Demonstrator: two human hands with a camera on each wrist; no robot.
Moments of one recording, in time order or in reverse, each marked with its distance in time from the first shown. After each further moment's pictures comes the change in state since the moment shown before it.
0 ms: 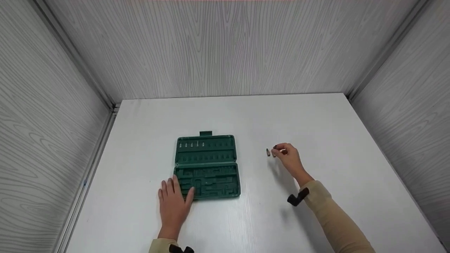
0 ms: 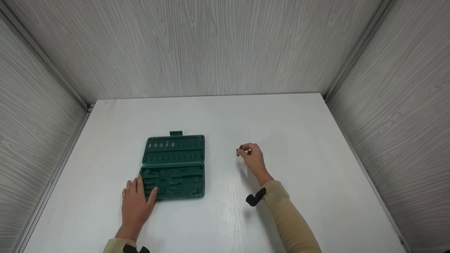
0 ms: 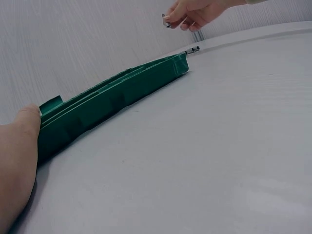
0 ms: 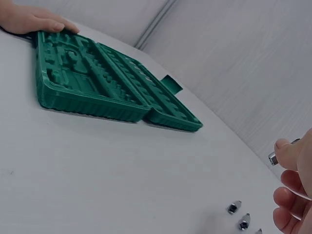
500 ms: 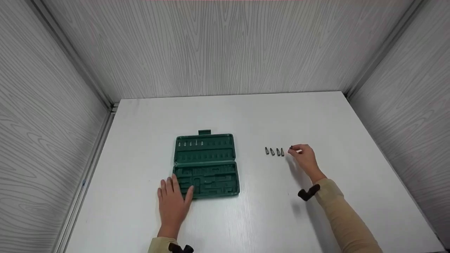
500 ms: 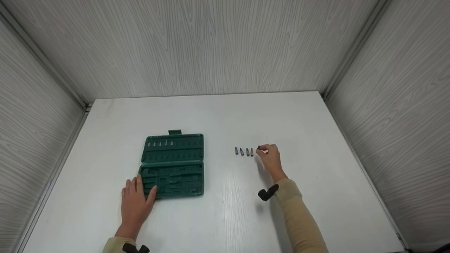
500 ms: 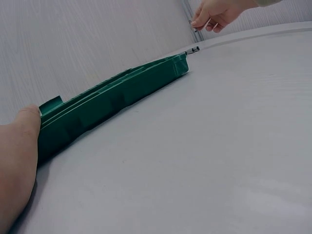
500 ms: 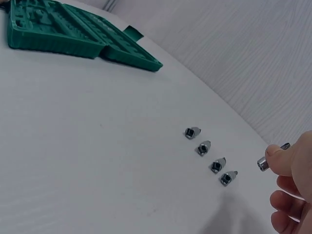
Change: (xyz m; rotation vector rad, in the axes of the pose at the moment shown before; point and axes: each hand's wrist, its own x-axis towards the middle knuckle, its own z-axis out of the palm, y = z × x) left_hand -0.002 0.000 -0.001 -0.001 0.018 0.020; right_hand 0.004 0.038 -0.047 -0.208 0.063 0.103
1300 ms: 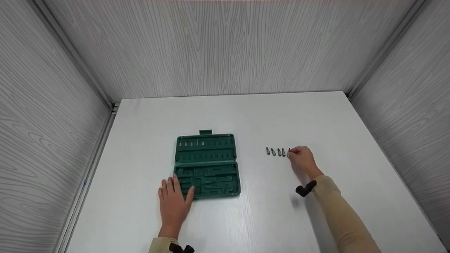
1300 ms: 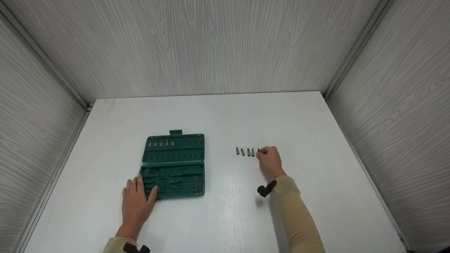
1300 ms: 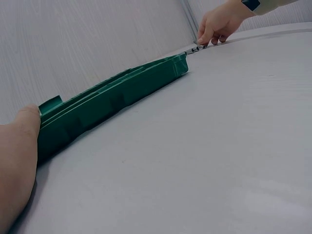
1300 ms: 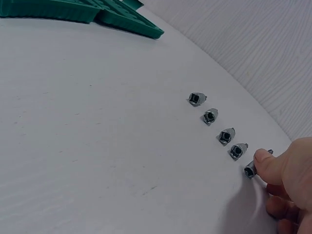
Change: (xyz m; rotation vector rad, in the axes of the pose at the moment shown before) left_hand 0.001 0.000 0.001 0.008 0.002 -0.005; right_hand 0.012 0.012 0.006 -0.108 -0.132 0.048
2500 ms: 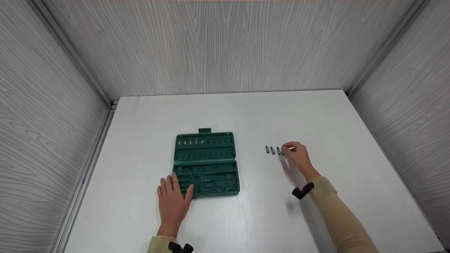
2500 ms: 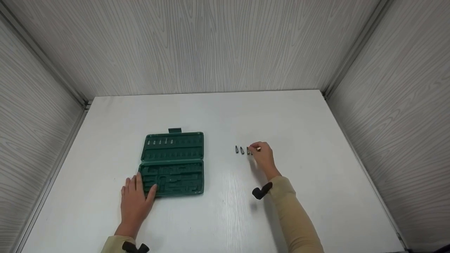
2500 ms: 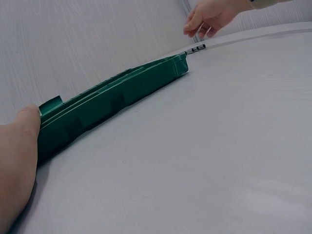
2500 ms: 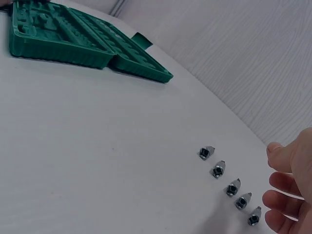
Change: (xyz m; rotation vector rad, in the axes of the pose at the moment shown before) left_hand 0.000 0.000 0.000 -0.003 0.011 0.009; right_hand -0.010 -0.029 0.007 0.118 0.057 -0.022
